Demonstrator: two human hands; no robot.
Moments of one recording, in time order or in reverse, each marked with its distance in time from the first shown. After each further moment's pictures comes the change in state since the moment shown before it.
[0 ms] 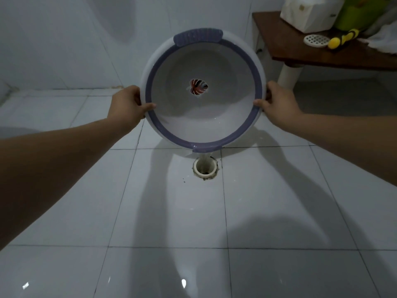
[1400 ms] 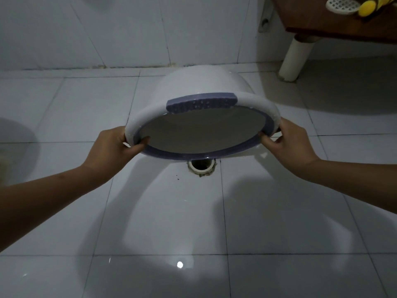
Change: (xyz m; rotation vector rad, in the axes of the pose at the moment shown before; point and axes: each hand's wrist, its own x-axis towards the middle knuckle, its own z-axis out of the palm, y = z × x) left_hand -0.072 -0.061 0.029 0.158 -0.107 0.222; right_hand -0.075 0.065 0.053 0.090 0.021 -0.077
